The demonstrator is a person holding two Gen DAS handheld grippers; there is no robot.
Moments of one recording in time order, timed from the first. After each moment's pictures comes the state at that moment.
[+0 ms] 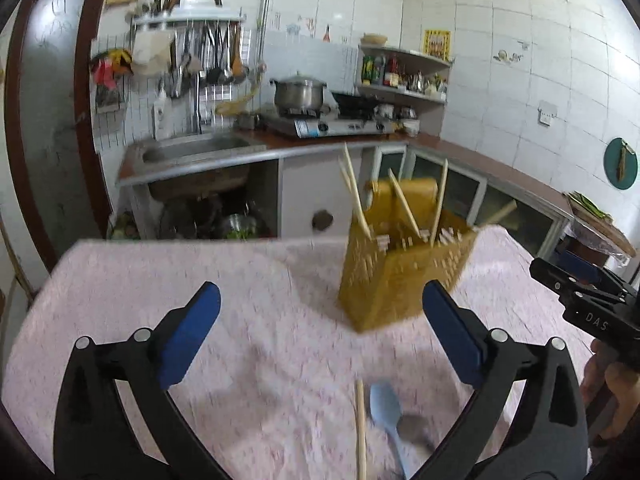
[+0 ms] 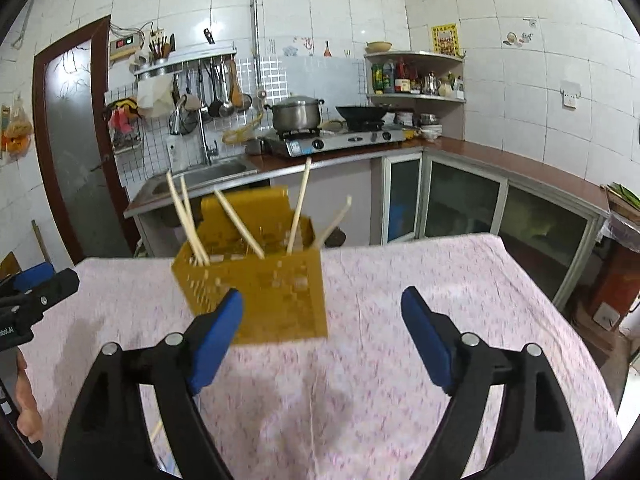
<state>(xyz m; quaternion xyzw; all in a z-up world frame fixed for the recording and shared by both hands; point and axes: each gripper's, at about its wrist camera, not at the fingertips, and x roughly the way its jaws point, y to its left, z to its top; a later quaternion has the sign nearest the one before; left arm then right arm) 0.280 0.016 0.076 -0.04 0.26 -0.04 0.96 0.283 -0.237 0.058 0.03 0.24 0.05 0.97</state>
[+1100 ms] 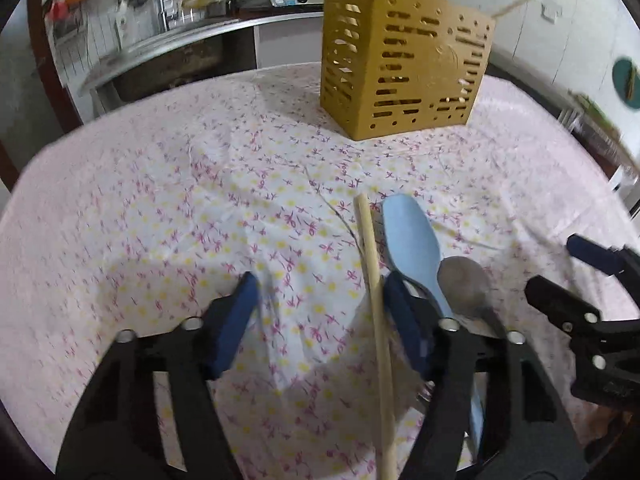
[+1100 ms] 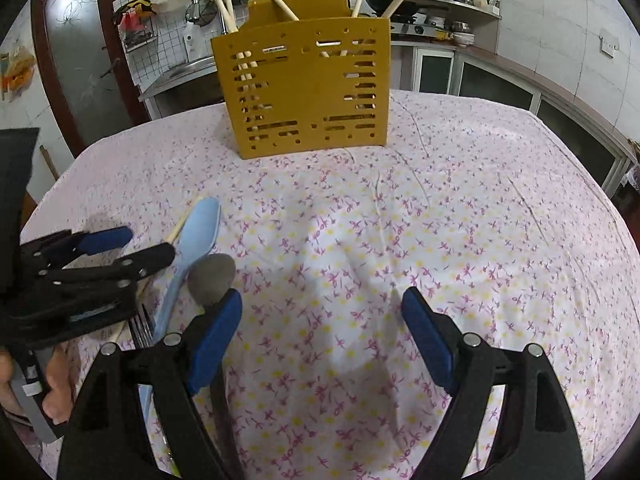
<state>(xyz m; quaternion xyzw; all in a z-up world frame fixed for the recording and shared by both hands) 0.294 -0.023 -0.065 0.02 0.44 -0.05 0.90 0.249 -0.189 -0.063 0.01 0.41 0.09 0.91</state>
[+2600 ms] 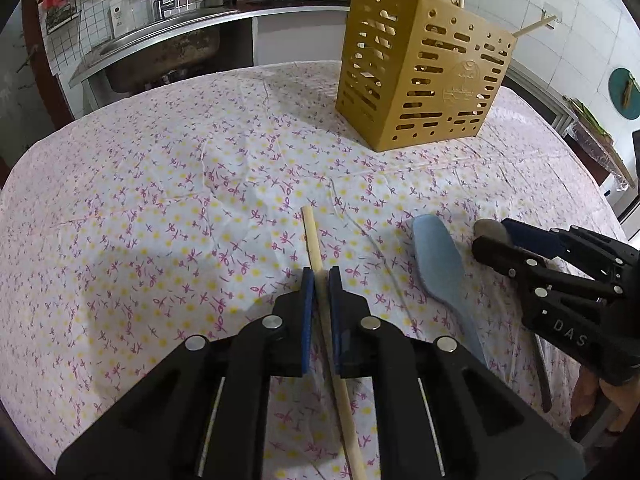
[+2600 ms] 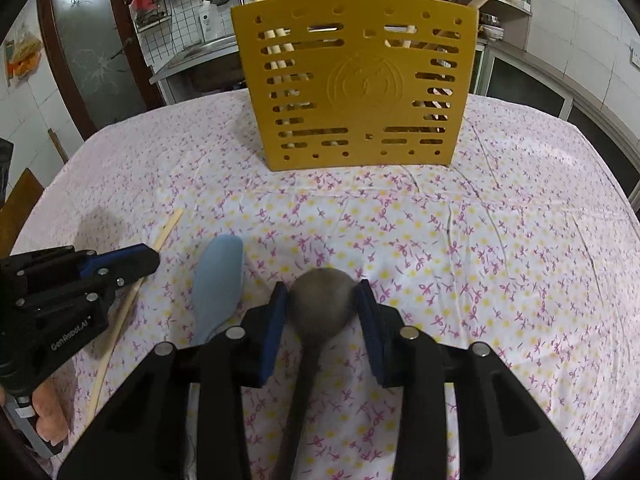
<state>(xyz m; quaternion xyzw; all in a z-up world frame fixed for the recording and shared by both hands) 0.314 0.009 -0.062 -0.01 0.46 -0.07 0.89 0.303 -0.151 -0.064 0.00 0.44 0.13 0.89</state>
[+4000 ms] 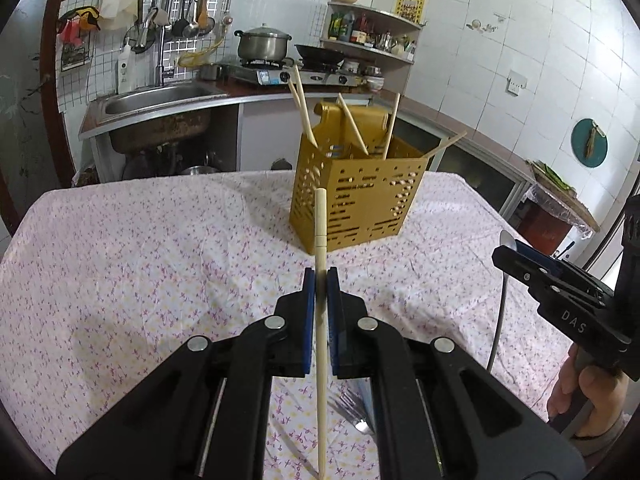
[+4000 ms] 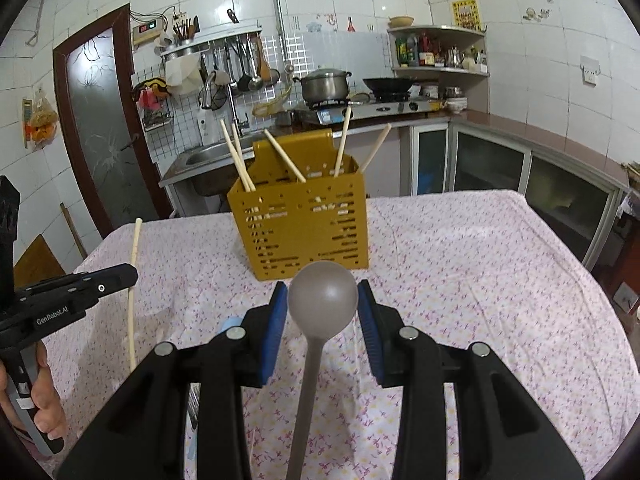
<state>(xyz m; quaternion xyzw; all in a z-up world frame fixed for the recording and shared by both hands) 0.248 0.003 0.045 -0.06 0.32 -0.11 0.94 0.235 -0.228 0.033 0.05 0.27 0.11 0.95</state>
